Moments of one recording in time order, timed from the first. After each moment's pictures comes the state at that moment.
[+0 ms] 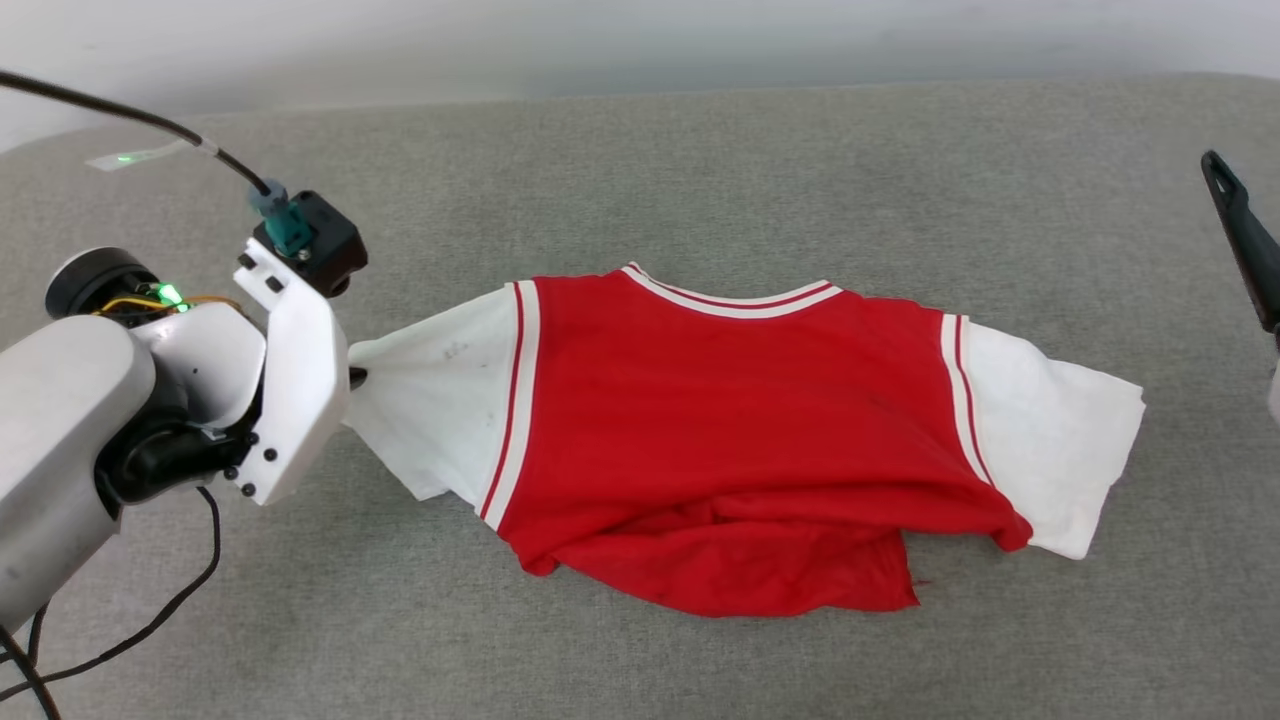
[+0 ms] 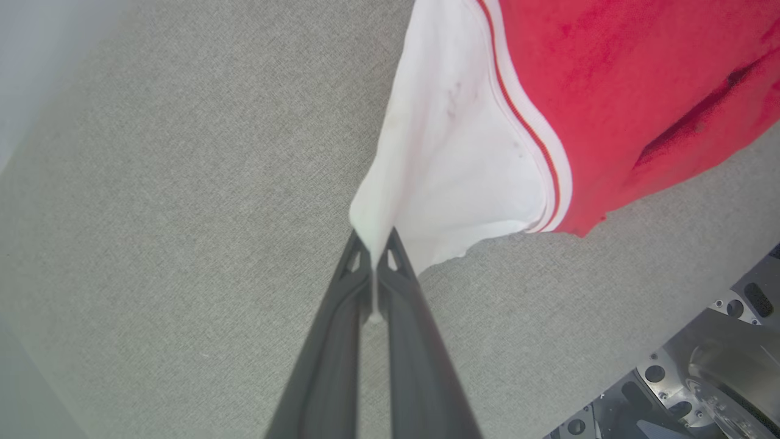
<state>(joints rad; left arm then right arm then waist) -1.04 0.91 -1.13 0.13 -1.06 -0.13 0.70 -0.44 -0.65 0.12 -0.10 0.26 0.13 0.22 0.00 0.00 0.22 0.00</state>
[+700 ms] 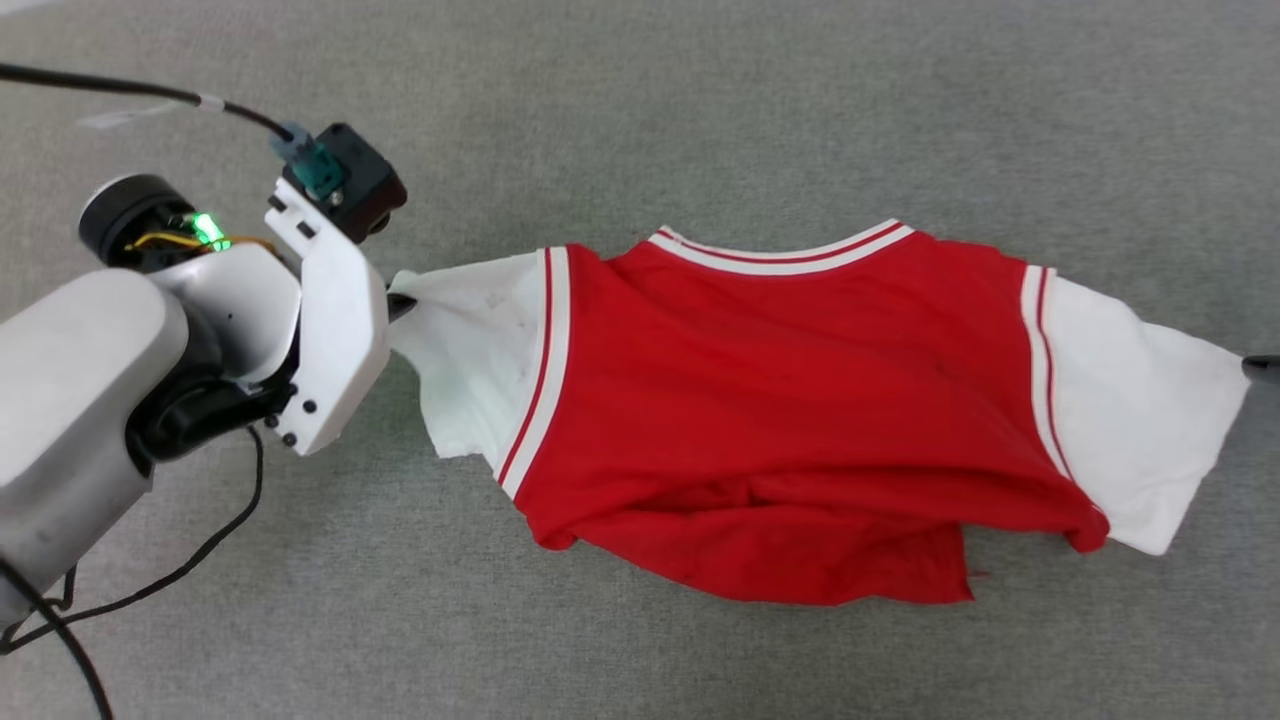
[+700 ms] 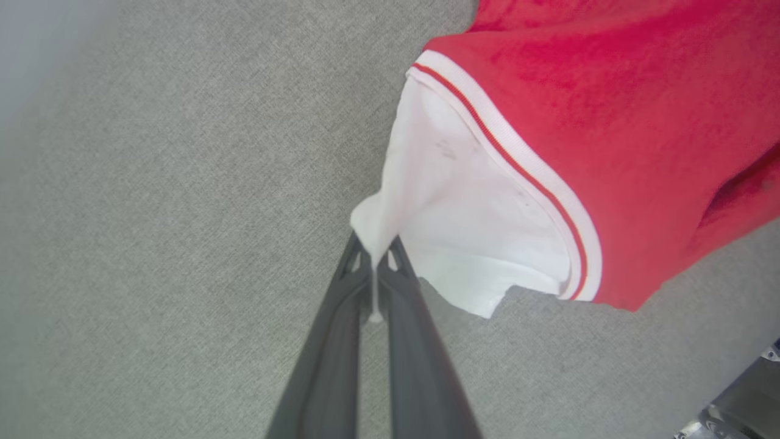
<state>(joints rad) -1.10 0.87 -1.11 0.10 -1.00 -0.12 0.61 -0.69 -0.90 0.45 0.19 0.82 0.13 1.04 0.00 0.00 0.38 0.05</state>
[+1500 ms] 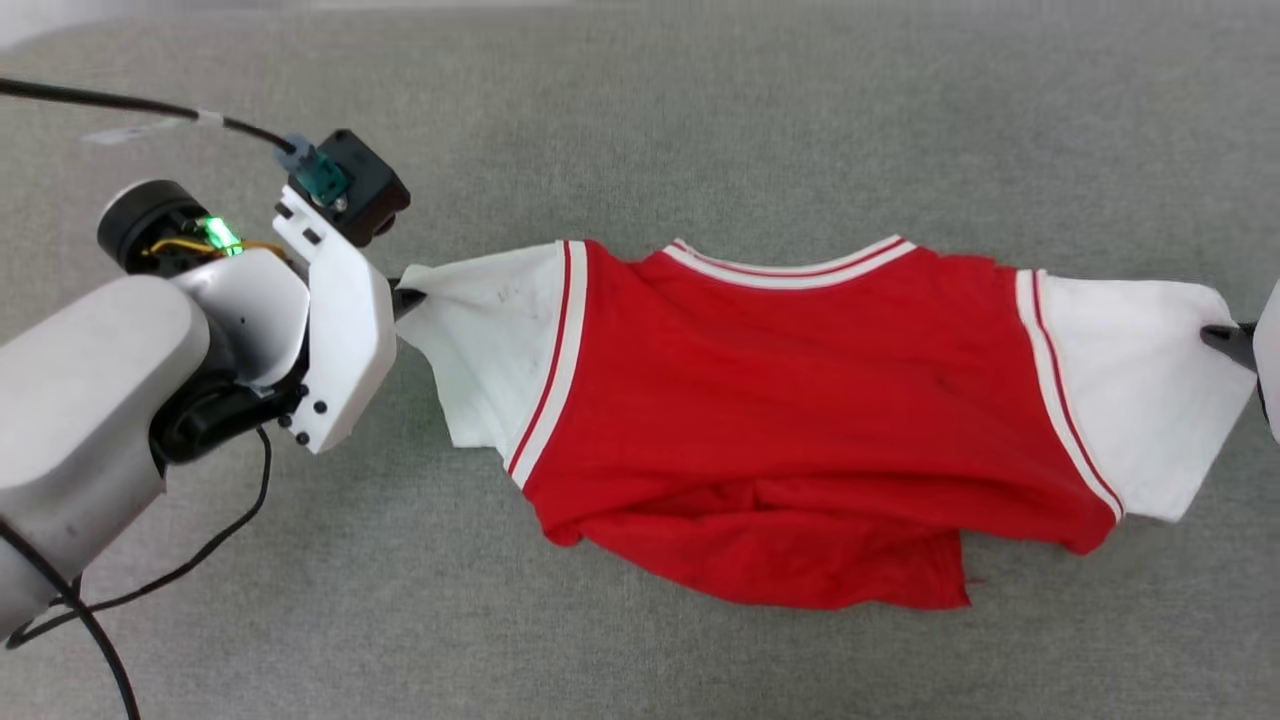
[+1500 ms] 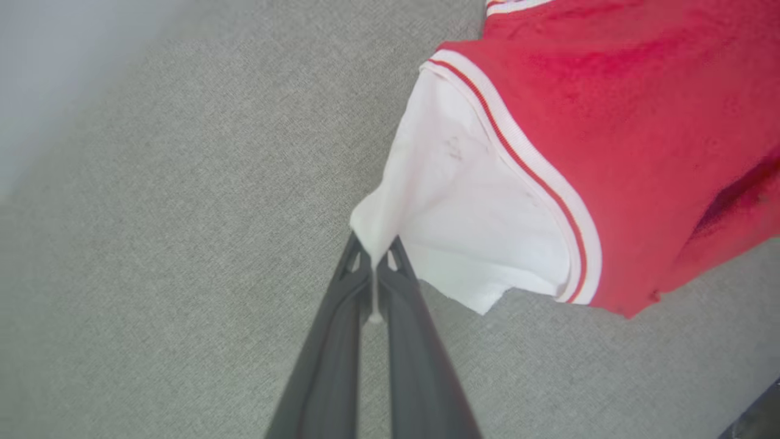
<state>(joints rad) -1.12 0.83 -1.19 0.19 -1.01 -0.13 0.49 -0.71 -0.82 0.53 0.31 0.82 0.13 0.81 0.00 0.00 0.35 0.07</state>
